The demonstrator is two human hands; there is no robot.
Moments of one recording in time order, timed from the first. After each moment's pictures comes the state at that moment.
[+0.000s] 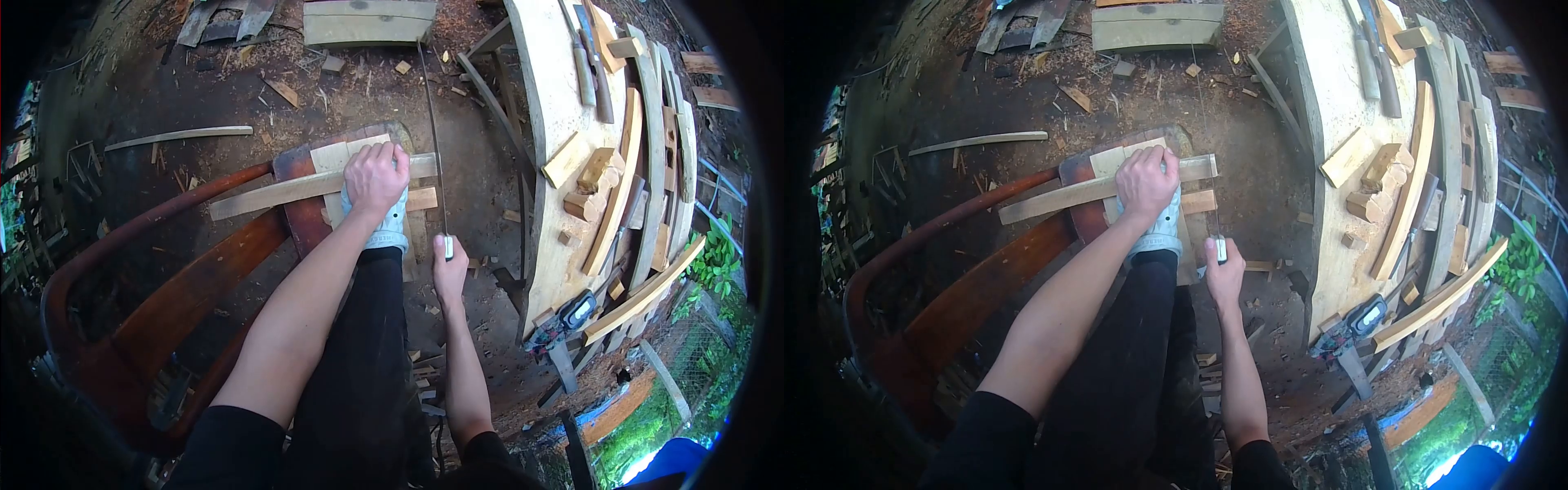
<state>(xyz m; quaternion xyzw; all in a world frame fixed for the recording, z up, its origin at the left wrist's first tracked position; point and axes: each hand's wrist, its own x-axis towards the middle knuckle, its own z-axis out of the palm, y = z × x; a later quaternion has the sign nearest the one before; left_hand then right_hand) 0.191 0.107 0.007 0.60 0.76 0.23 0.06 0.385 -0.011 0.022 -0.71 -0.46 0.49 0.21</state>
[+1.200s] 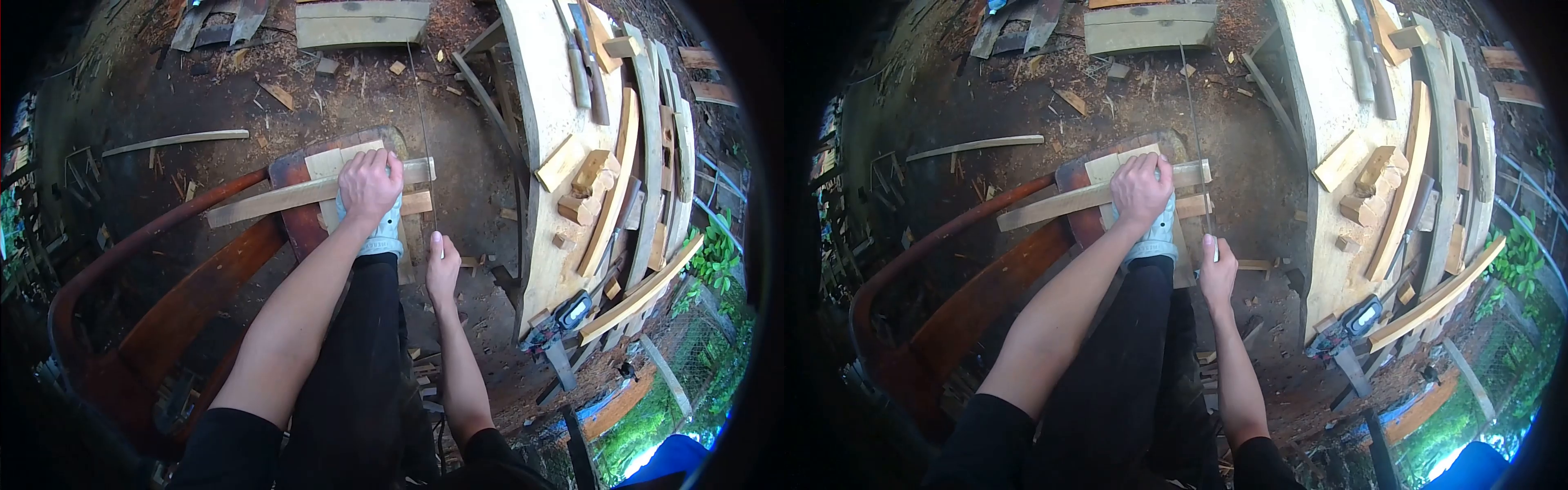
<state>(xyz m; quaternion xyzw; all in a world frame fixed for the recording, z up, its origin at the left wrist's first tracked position) 0.191 0.109 0.009 0.61 0.76 0.21 0.06 0.379 -0.008 0.011 -0.73 -0.42 0.50 0.19</state>
